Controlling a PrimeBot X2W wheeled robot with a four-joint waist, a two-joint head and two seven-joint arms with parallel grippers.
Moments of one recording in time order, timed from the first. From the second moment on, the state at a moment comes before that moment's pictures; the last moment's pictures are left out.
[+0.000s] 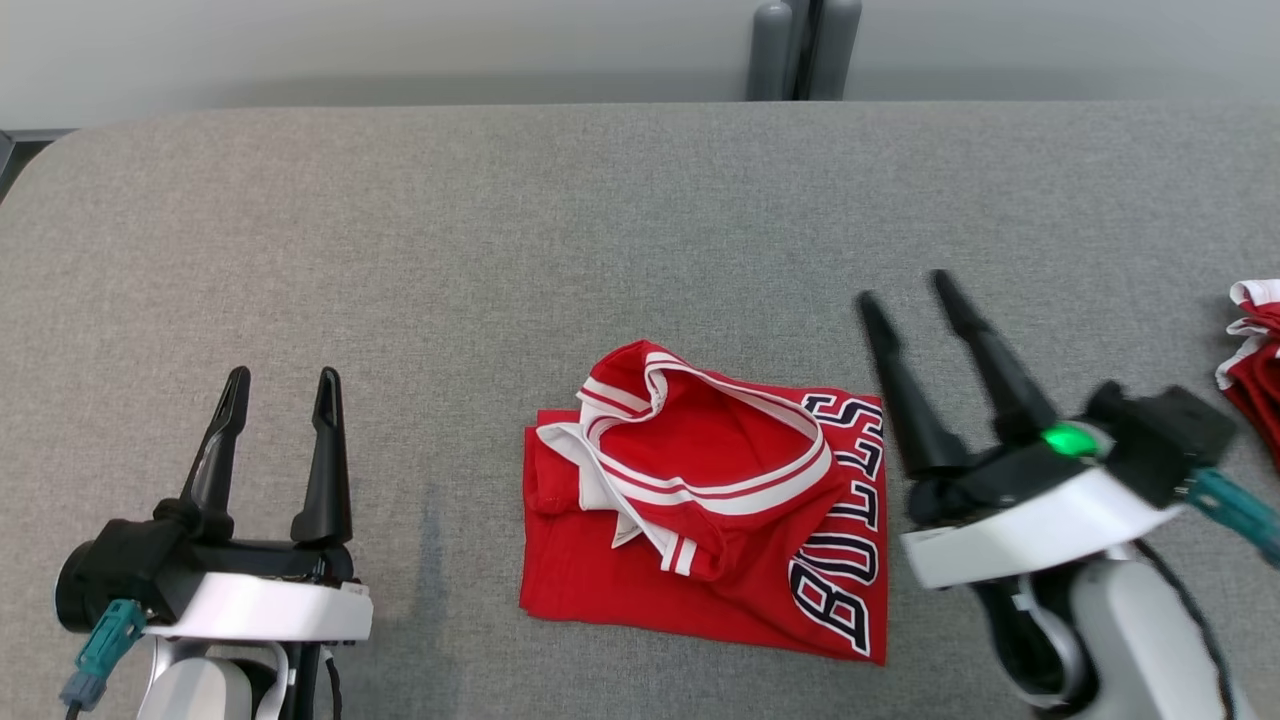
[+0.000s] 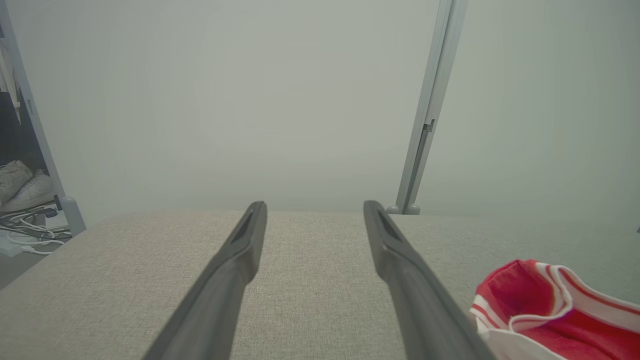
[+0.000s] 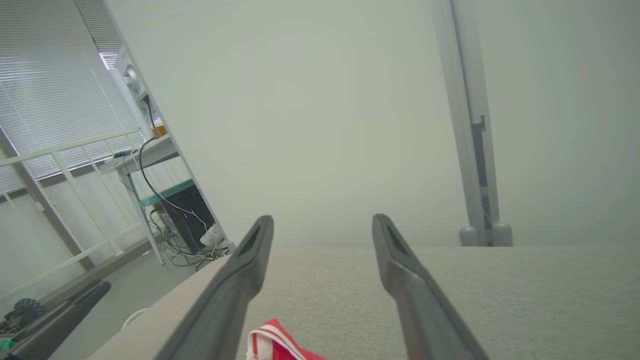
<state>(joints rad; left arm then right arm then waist) -0.10 0.08 0.02 0.07 -0.23 -0.09 -0.26 -0.28 -0.06 0.28 -0.02 0.45 0.13 -0.13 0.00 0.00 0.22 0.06</state>
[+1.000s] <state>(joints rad) -0.01 0.11 0.02 0.03 -0.22 -0.07 -0.23 -0.01 -0.10 -0.07 -0.06 0.25 0.13 -0.09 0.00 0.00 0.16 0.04</state>
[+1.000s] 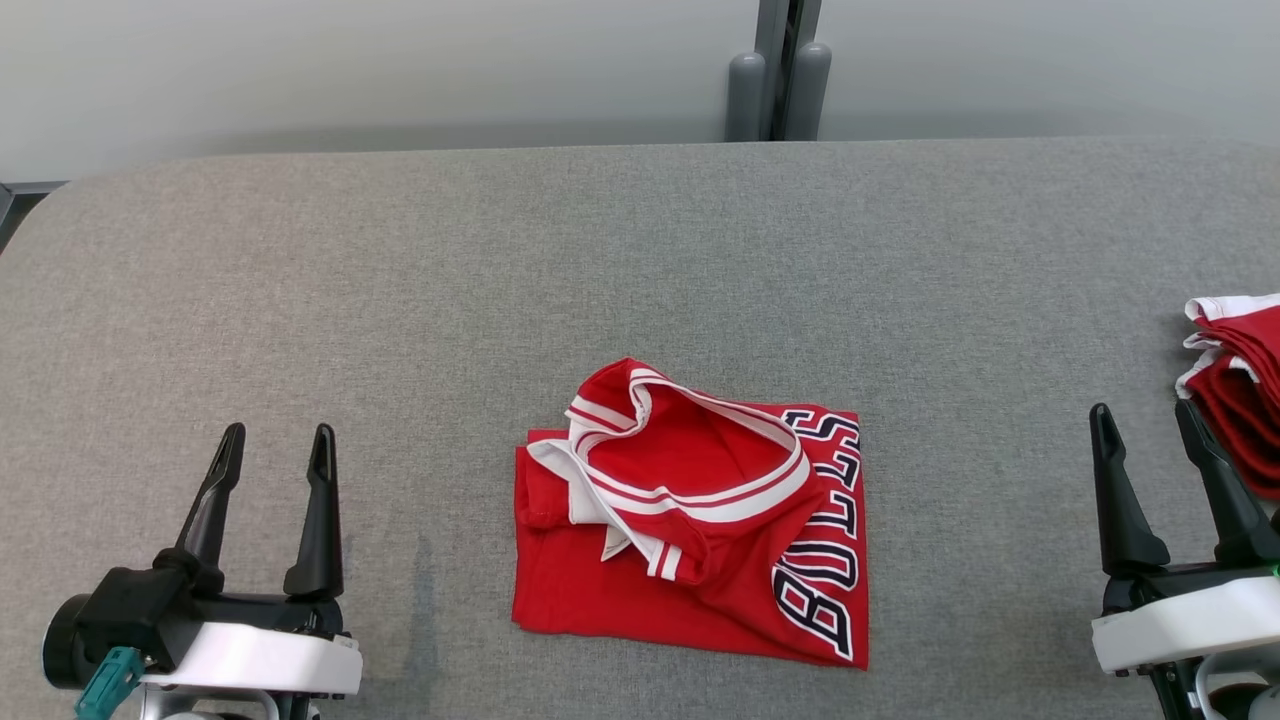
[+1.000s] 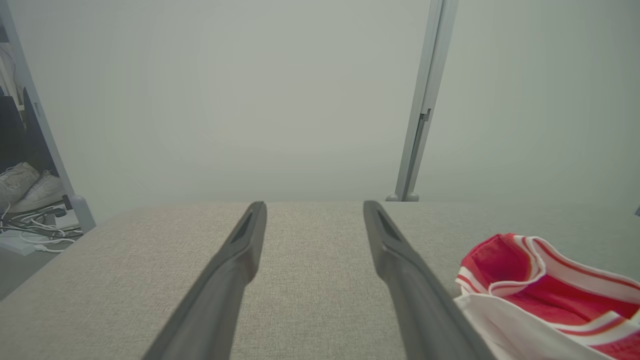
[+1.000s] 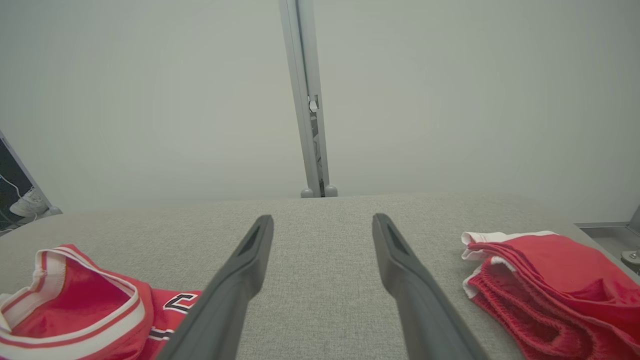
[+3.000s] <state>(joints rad) -0.07 0.09 -0.03 0.08 -0.25 -0.06 -0.26 -0.44 -0.07 0.78 0.62 0.57 0.13 -0.22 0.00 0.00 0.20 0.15</state>
